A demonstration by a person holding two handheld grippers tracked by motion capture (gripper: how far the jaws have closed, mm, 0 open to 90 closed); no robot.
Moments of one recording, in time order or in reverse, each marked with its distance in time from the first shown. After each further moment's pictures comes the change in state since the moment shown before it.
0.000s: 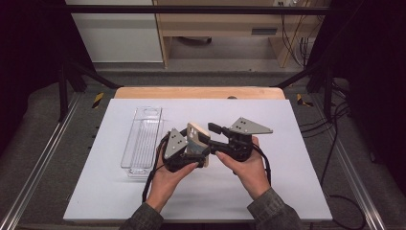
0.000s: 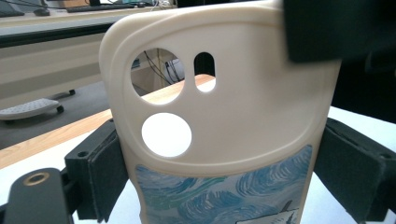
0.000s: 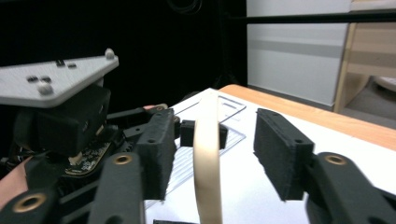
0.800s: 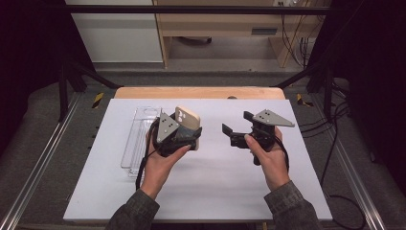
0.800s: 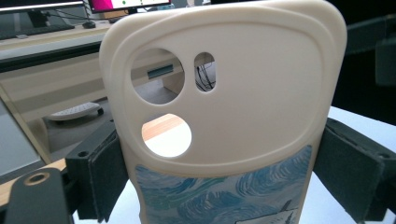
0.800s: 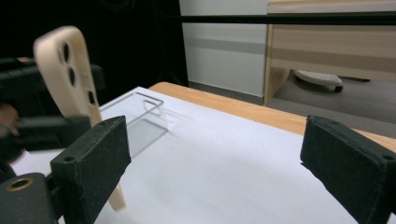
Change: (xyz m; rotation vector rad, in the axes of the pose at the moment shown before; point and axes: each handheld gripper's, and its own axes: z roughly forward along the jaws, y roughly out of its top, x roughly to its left) left arm 0.033 0.033 -0.005 -0.006 0.132 0.034; right arm -0.055 0.000 -0.027 0.012 -0.247 0.005
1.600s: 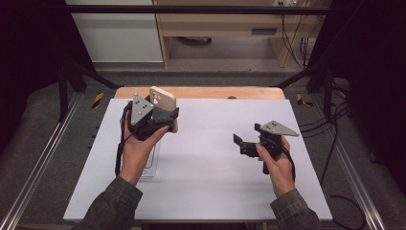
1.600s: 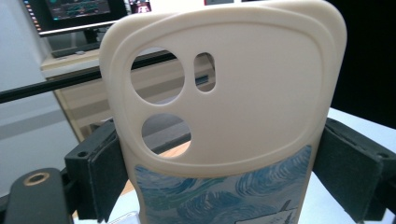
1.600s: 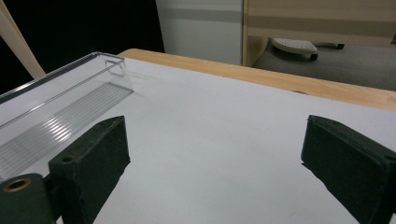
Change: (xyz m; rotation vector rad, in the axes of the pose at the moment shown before) left arm 0.054 0.031 -0.027 -0.019 0.137 0.014; right arm -0.029 -0.044 -0.007 0.096 -0.090 0.026
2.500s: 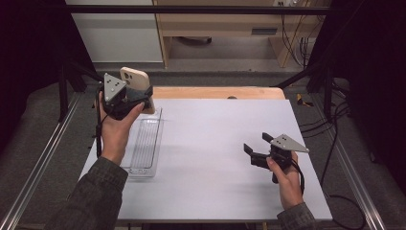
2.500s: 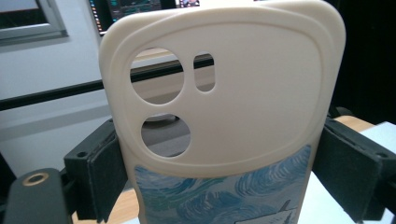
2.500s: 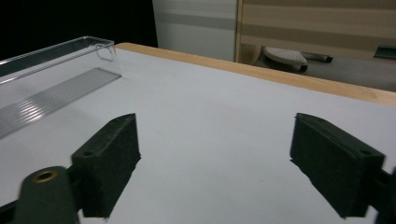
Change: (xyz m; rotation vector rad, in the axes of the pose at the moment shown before) left arm 0.072 0.019 0.001 -0.005 0.163 -0.049; right arm -0.019 -0.041 -0.021 -0.044 -0.016 -0.063
